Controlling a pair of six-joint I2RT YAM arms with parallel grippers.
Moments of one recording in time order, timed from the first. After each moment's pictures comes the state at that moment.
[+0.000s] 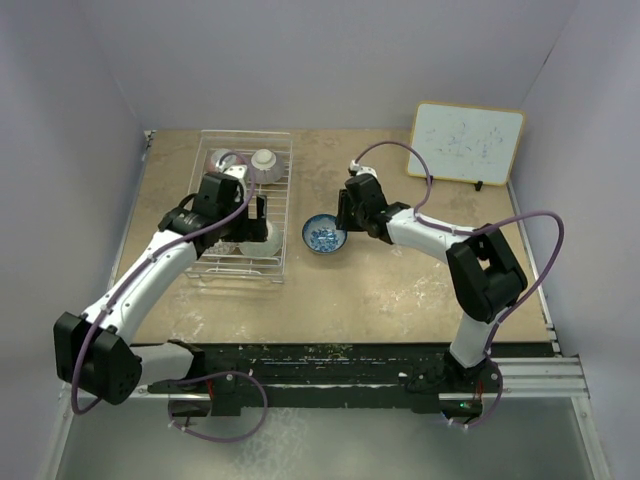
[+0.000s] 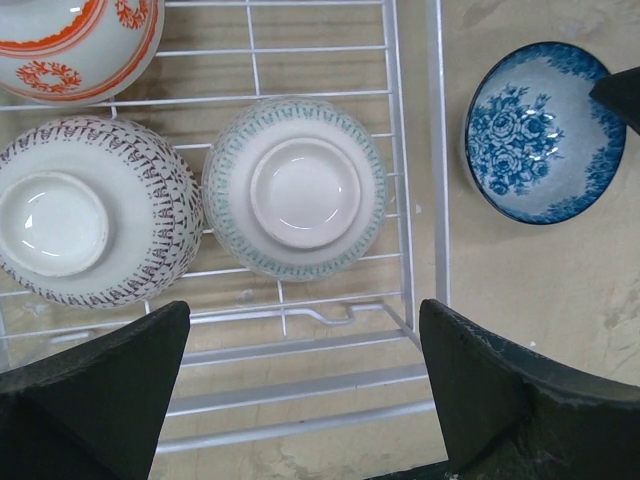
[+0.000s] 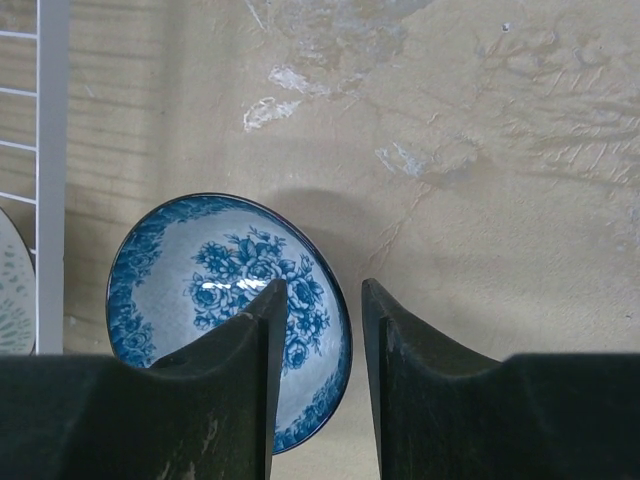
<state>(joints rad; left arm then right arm) -0.38 1.23 1.08 -0.66 -0.07 -0.31 0.58 1.79 1.17 -0.14 0.14 0.50</state>
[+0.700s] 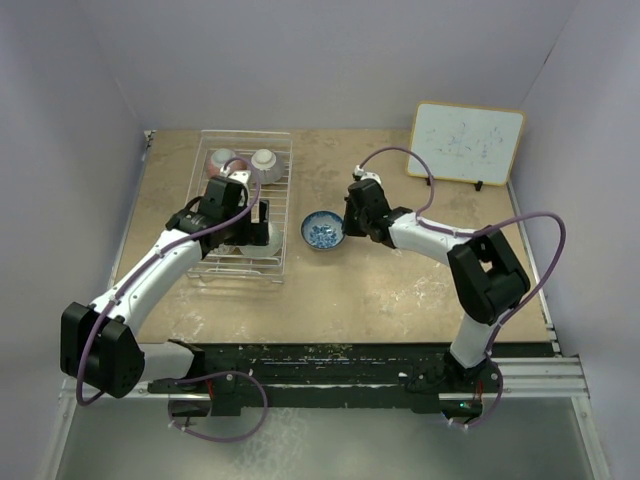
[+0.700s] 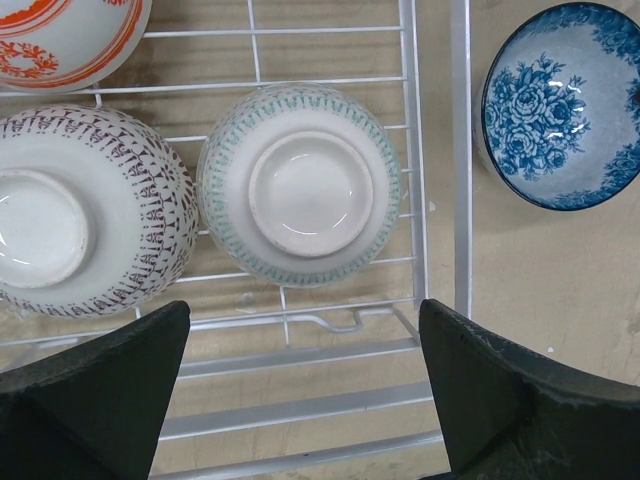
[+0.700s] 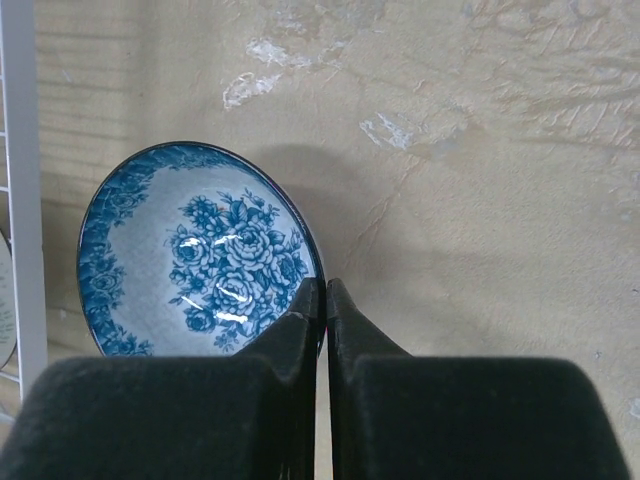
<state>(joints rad) -0.38 1.29 1.03 -0.61 -0.07 -0.31 0.58 1.78 1.11 -0.11 0.14 0.53</state>
